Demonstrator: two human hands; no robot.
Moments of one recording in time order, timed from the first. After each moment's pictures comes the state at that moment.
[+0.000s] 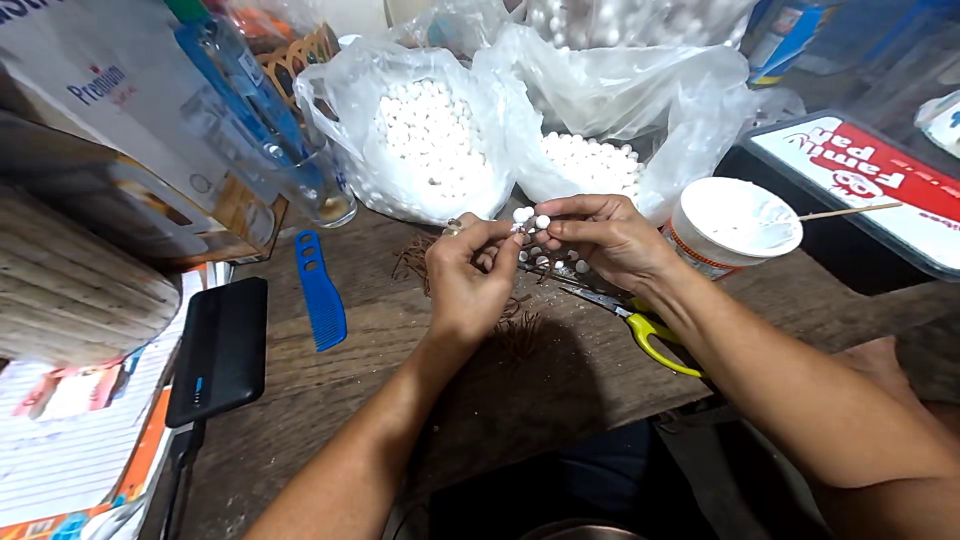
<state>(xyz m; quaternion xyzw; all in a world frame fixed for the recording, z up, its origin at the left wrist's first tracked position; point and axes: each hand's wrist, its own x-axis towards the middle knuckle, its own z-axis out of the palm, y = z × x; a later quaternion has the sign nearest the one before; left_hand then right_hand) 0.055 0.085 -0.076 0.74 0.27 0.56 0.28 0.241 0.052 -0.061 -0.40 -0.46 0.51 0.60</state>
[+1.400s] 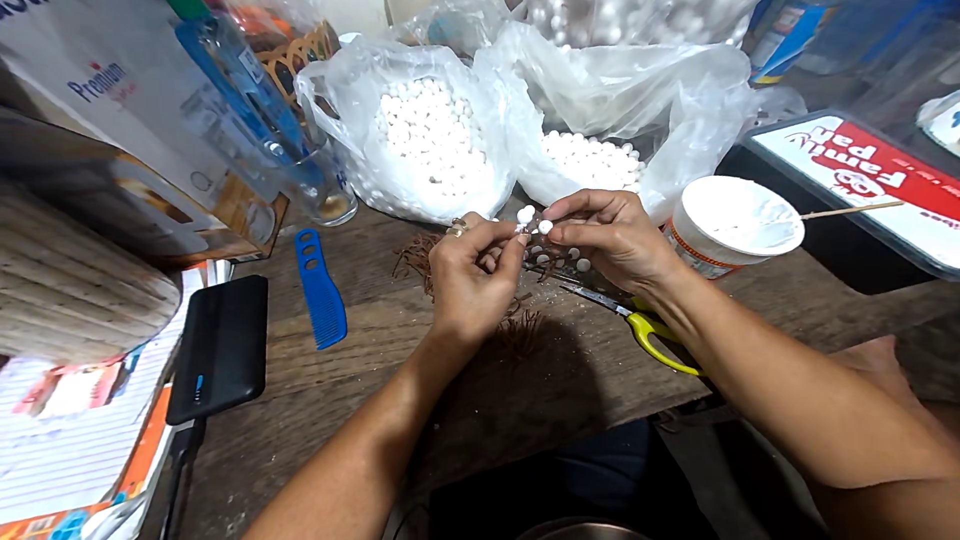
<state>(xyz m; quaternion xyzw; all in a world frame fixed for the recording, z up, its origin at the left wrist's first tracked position) 0.056 0.085 -0.079 0.74 0.26 0.56 0.27 0.240 0.050 -0.064 -0.39 -0.52 0.45 0.61</state>
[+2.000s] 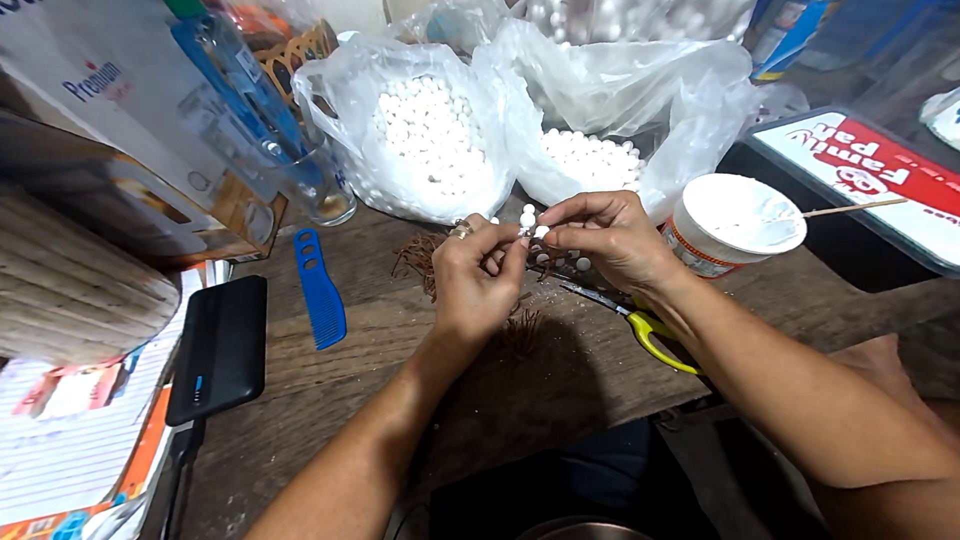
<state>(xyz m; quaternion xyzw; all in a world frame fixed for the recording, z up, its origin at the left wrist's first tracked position) 0.056 0.085 -0.081 0.76 0.25 0.55 0.23 0.239 0.049 -0.065 -0.41 -0.56 0.41 0.60</state>
